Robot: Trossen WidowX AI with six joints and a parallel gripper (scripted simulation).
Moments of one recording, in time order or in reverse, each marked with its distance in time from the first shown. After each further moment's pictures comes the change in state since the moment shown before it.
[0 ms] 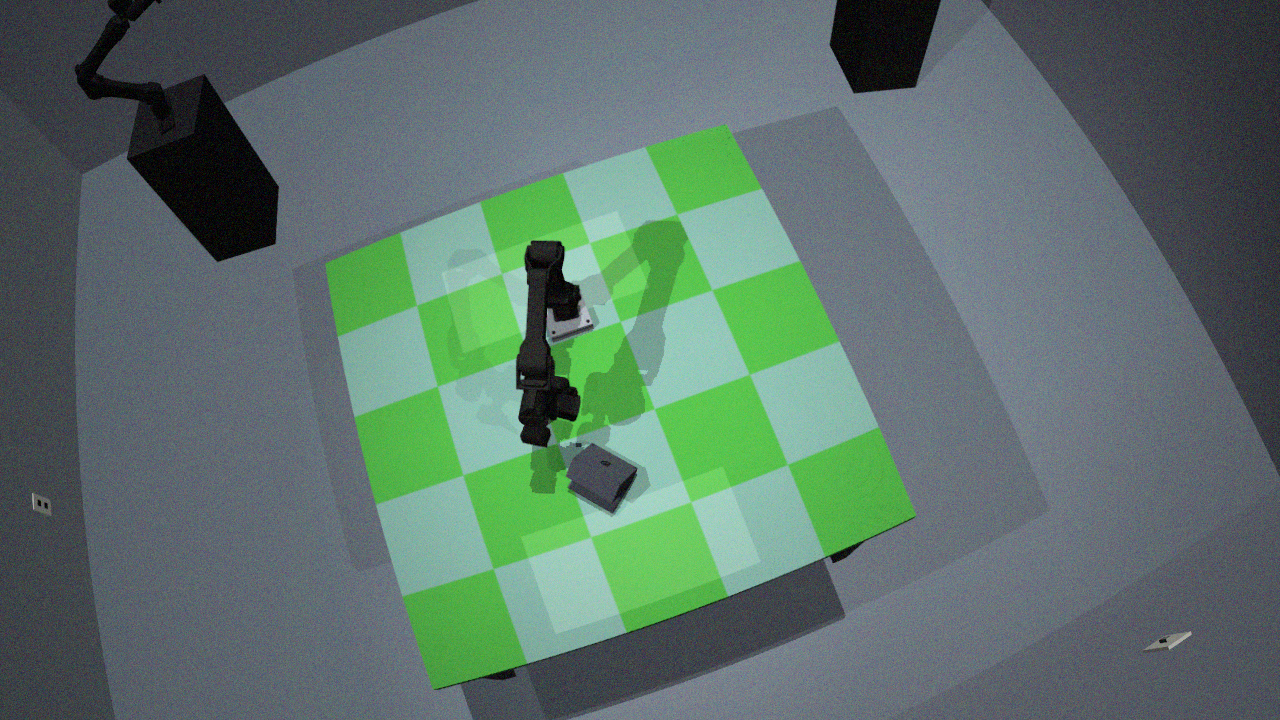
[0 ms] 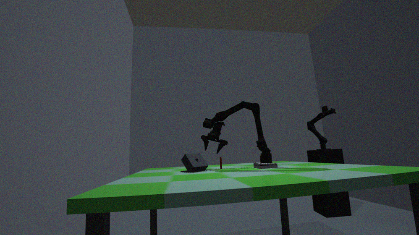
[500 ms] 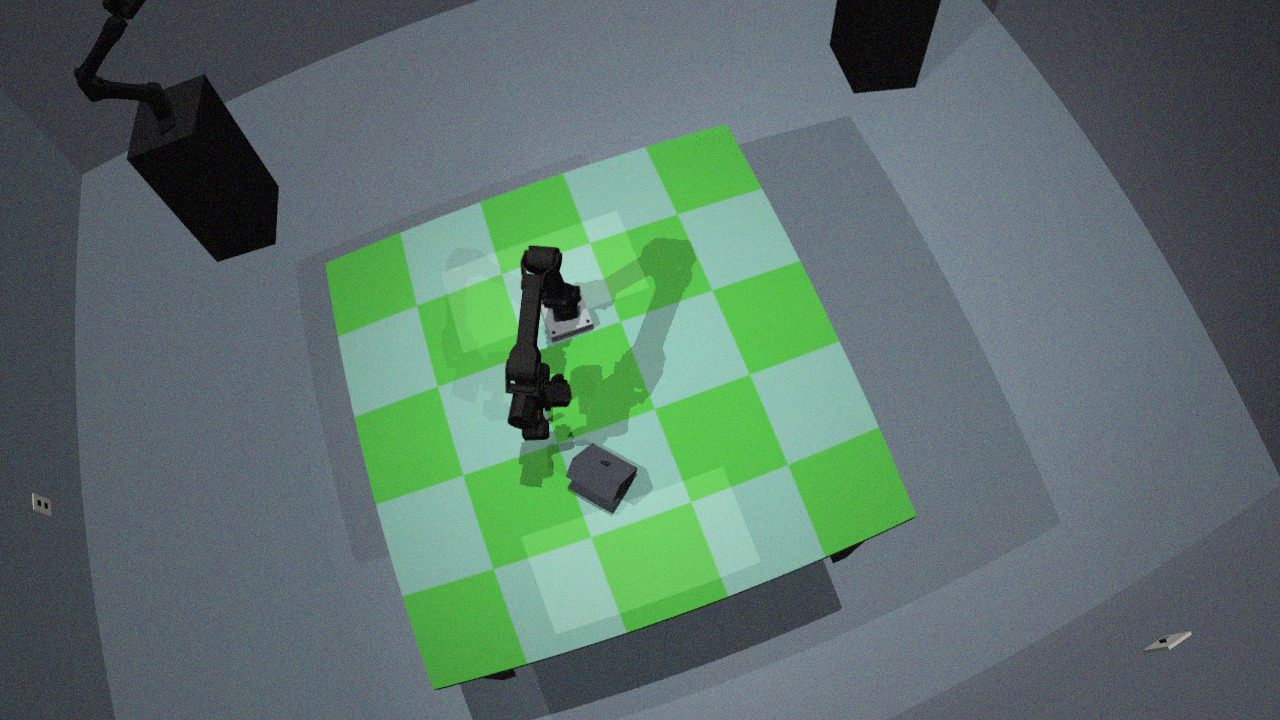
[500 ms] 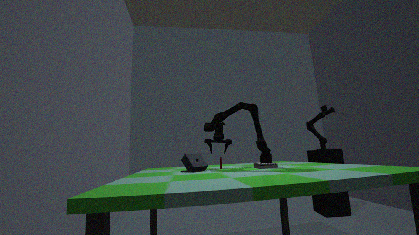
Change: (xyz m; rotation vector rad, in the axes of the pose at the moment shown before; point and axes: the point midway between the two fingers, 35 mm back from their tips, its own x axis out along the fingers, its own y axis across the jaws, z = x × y) arm 0.000 0.031 -0.035 -0.286 0.054 0.222
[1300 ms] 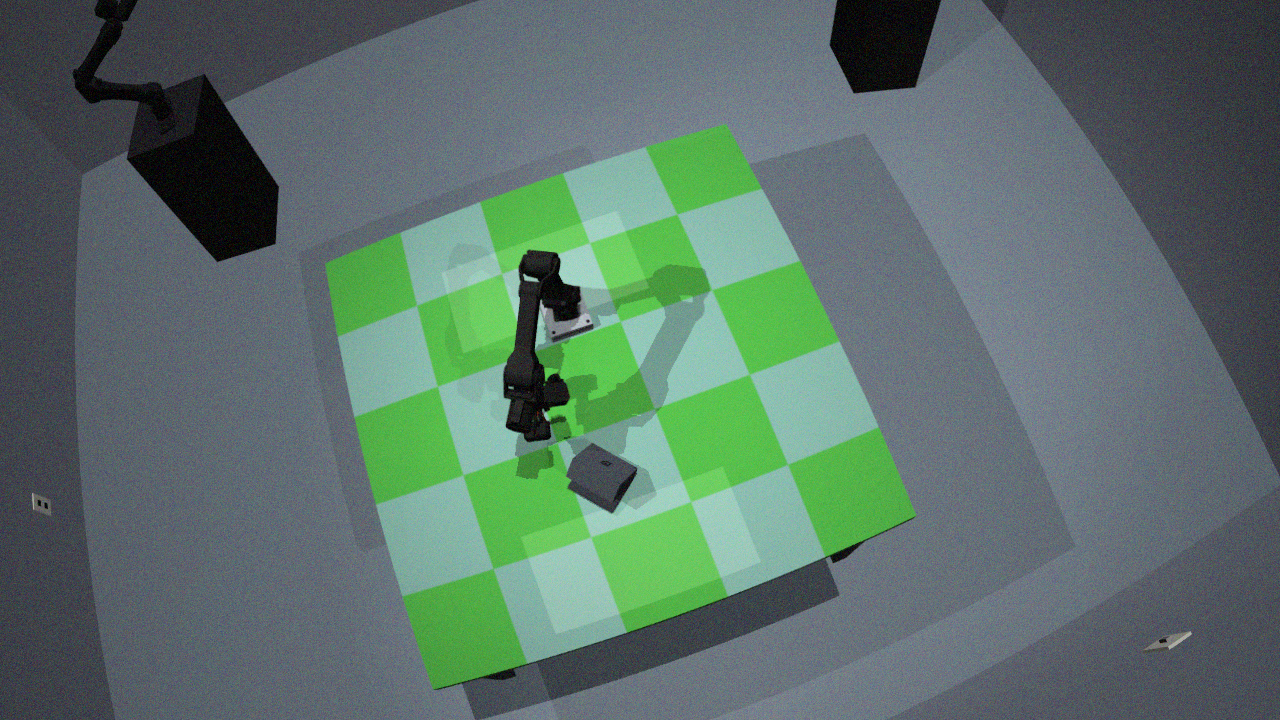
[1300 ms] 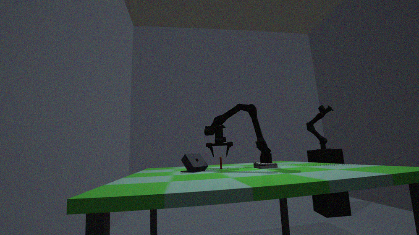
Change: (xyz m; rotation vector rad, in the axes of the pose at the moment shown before) arm 0.021 0.011 -0.008 -0.092 -0.003 0.071
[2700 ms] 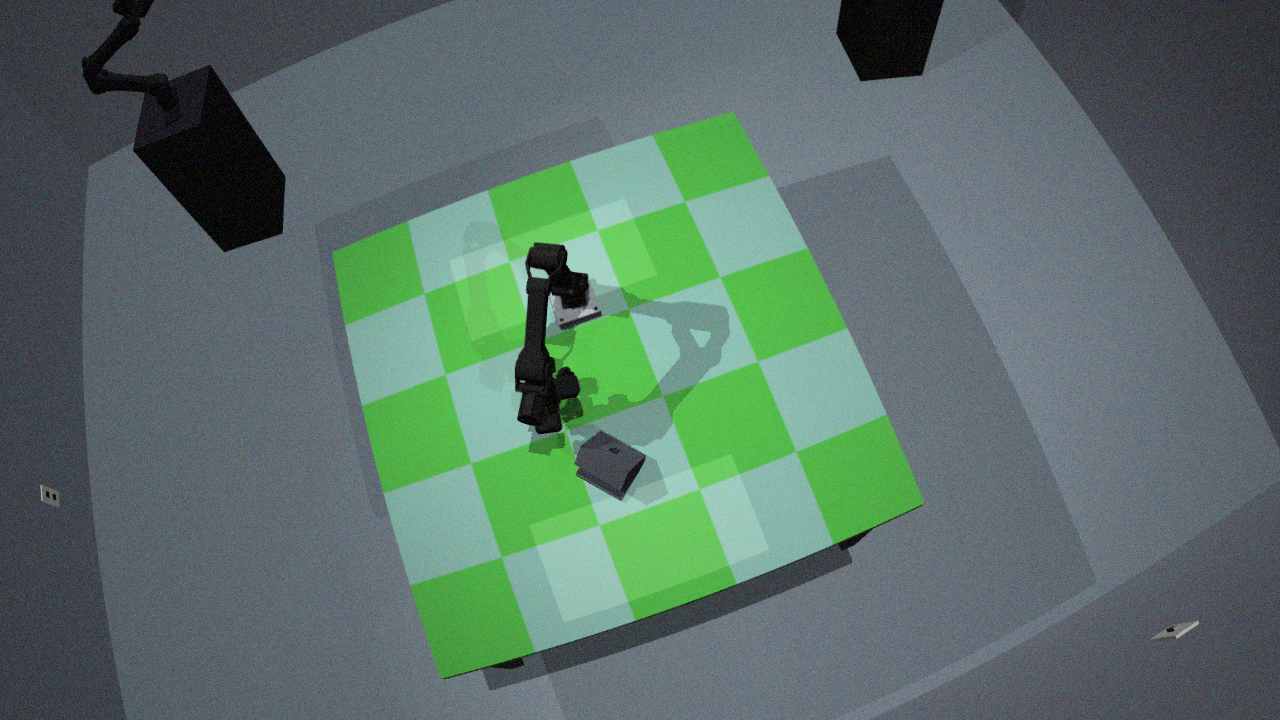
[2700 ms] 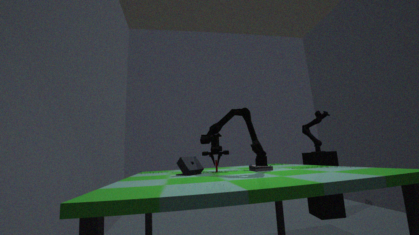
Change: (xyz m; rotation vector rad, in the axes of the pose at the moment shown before) arm 0.041 0.002 0.000 -0.002 -0.001 0.002
